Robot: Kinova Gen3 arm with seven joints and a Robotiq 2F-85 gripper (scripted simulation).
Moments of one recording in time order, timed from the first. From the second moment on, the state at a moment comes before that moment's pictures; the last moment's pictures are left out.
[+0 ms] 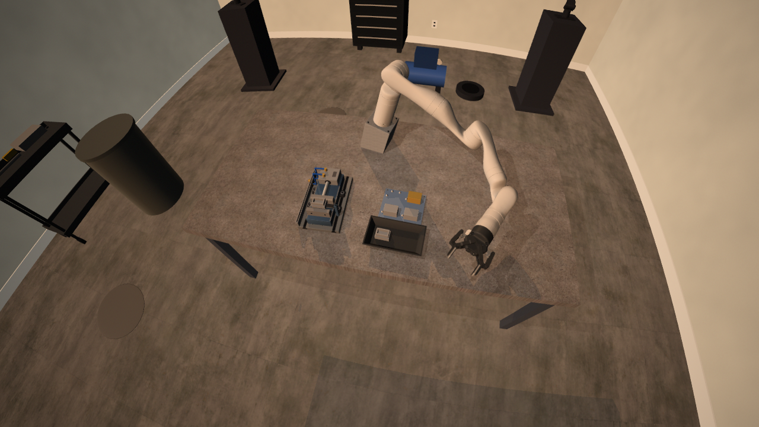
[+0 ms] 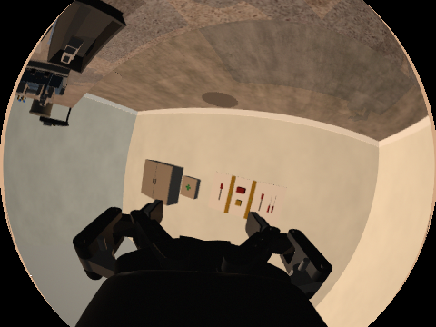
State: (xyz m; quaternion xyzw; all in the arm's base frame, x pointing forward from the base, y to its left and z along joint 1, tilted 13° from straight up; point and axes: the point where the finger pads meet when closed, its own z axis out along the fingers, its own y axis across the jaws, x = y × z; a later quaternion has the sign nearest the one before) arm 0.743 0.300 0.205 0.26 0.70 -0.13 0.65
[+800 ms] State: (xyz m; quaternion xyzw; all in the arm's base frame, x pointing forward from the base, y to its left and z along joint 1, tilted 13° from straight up) arm 0.750 0.240 0.201 0.29 0.71 -0.17 0.62
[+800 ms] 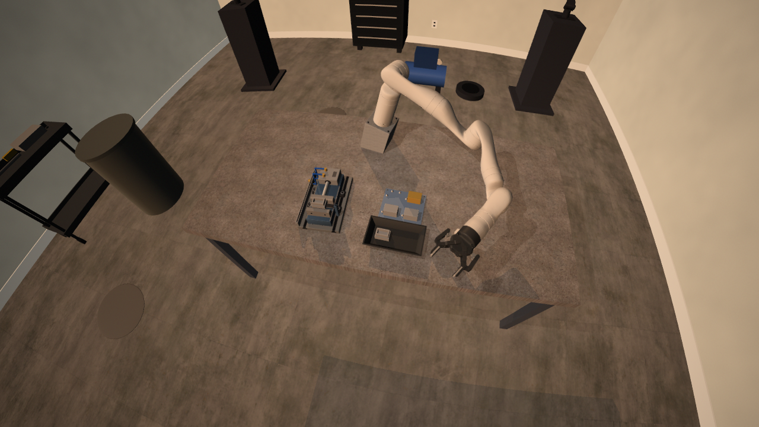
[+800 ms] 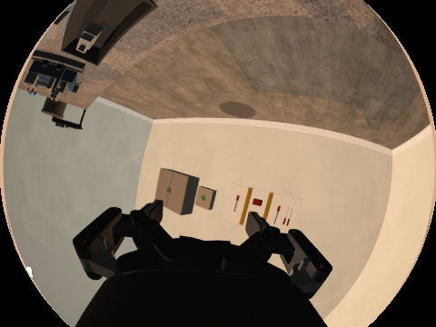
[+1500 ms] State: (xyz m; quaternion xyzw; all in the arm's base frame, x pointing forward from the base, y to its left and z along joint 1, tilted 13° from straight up) arm 0.750 0.183 0.190 0.32 0.73 -0.20 0.57
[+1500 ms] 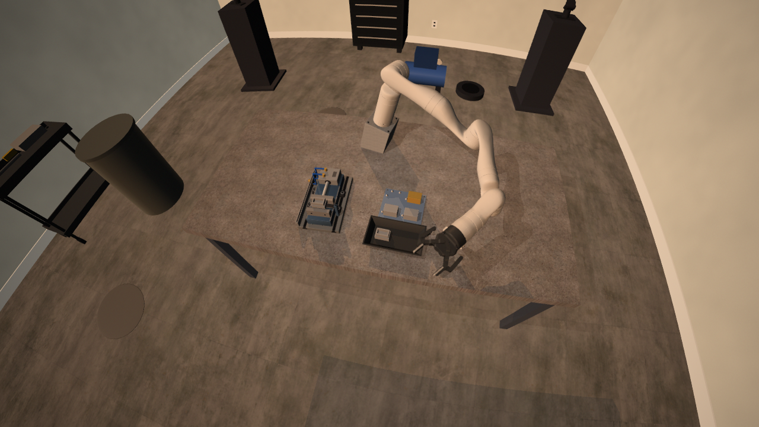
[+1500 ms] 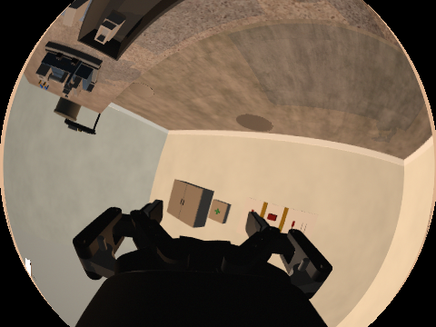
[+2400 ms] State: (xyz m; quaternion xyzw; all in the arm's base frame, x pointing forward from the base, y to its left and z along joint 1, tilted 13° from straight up) arm 0.744 0.124 0.180 0.35 0.75 -0.23 0.52
